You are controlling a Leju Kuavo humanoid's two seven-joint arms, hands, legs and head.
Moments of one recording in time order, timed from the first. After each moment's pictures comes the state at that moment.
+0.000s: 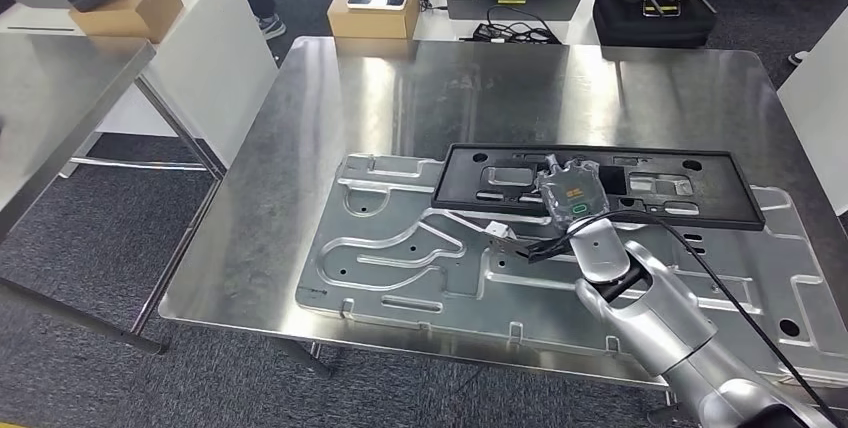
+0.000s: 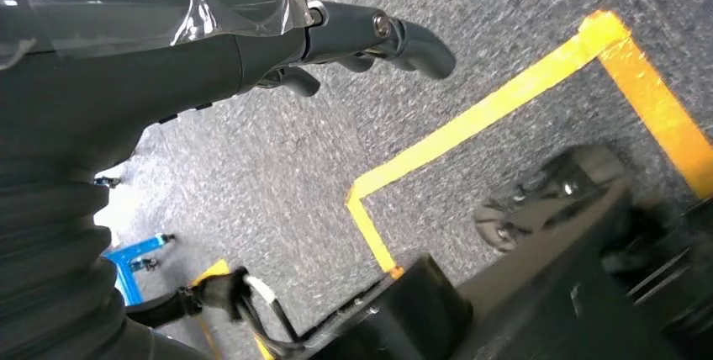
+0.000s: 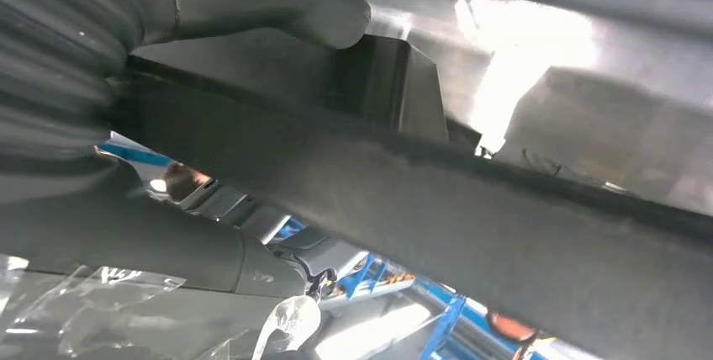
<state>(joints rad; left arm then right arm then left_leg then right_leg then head) -0.20 0.01 -0.98 -0.29 0.45 0.11 0.05 -1.08 -0.17 1.01 -1.31 1.27 0.22 0.33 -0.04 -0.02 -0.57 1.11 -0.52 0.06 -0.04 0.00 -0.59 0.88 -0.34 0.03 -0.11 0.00</state>
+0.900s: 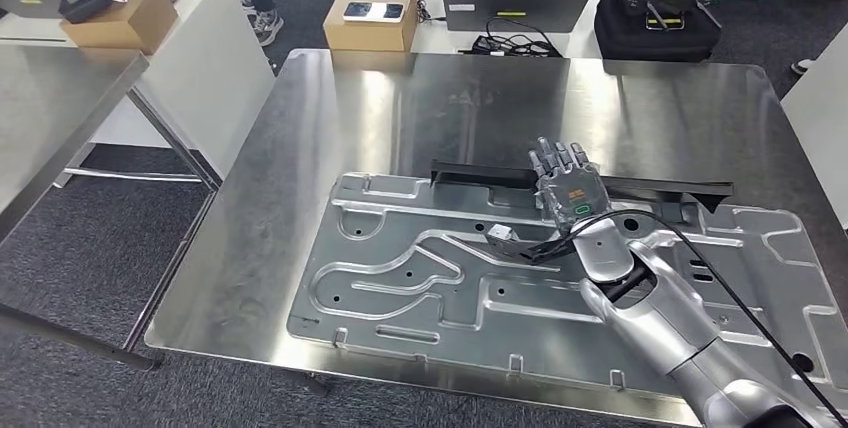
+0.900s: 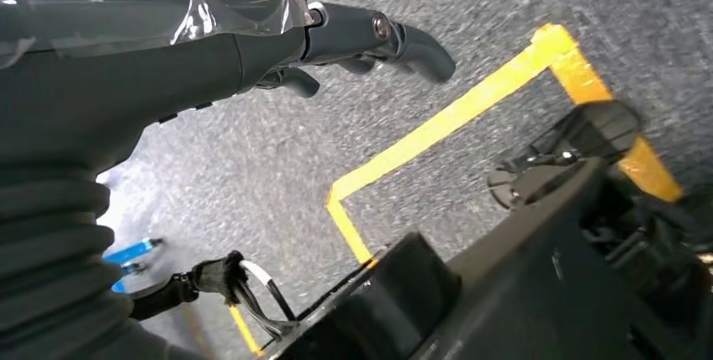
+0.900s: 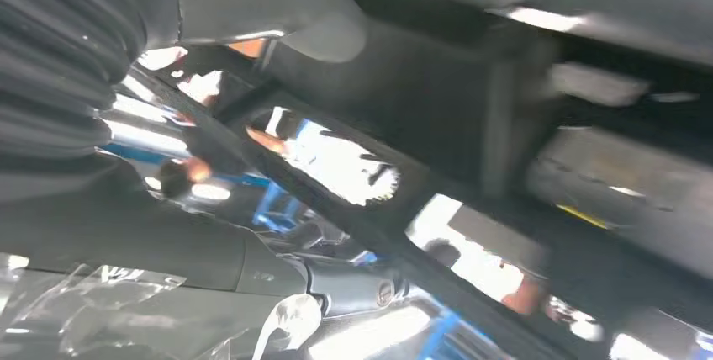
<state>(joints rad) -0.20 0.02 -0.96 -0.29 0.44 0.09 0.02 -1.10 -0.19 1.01 -1.32 1.26 0.23 0.34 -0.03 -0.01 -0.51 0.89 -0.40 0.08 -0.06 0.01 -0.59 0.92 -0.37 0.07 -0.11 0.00</state>
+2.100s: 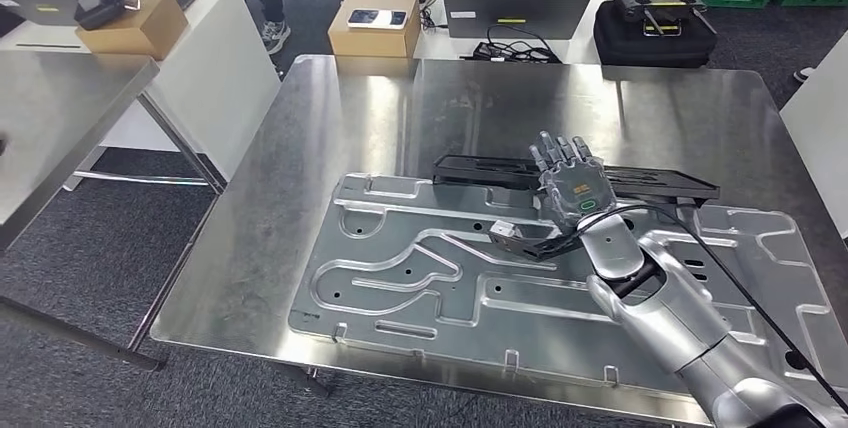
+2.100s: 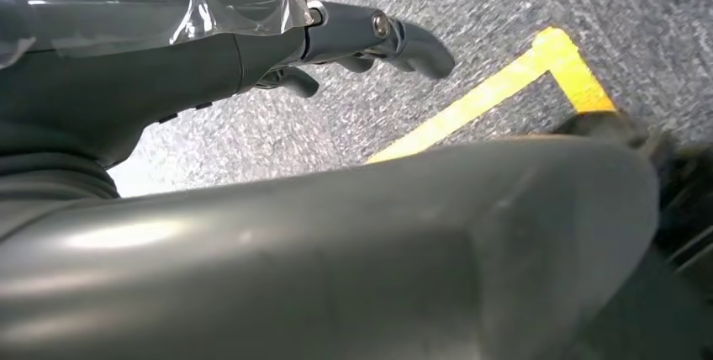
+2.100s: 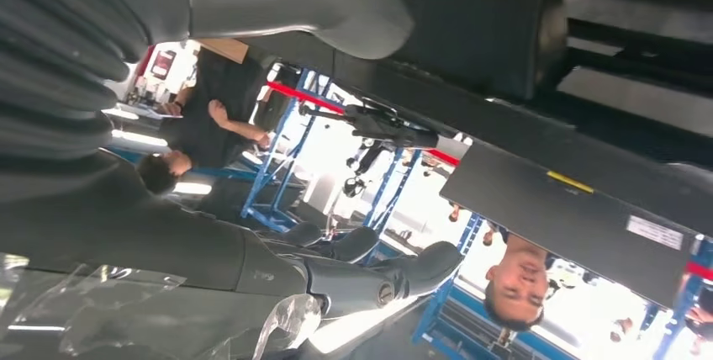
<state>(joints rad) -0.19 0.01 -0.95 -0.29 0.44 0.08 0.01 -1.12 -0.21 1.03 -1.34 1.21 0.21 0.29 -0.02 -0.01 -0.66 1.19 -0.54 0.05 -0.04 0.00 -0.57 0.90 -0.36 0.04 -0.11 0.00</state>
